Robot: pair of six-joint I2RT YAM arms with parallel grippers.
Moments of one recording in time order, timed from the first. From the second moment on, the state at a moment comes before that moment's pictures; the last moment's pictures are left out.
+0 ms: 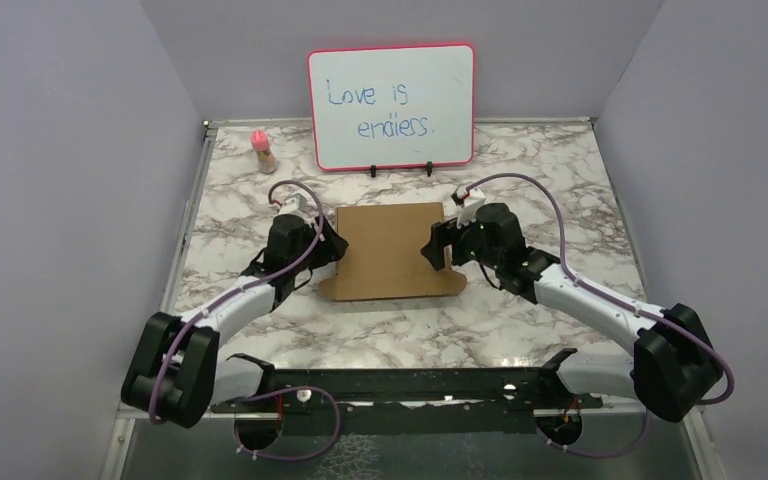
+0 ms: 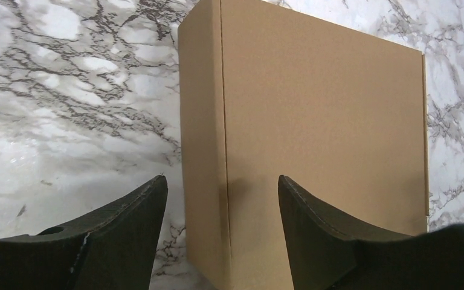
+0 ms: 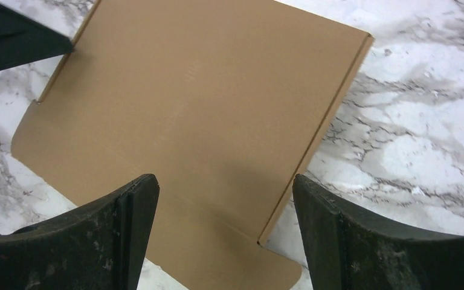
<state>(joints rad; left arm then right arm) -0.34 1.19 0.47 0.19 0.05 -0.63 0.62 1.22 0.68 0.04 -0.05 0.20</state>
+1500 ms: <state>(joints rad) -0.17 1.44 0.62 0.13 0.45 -0.62 1.06 1.50 0.93 -0.12 0.01 -0.37</state>
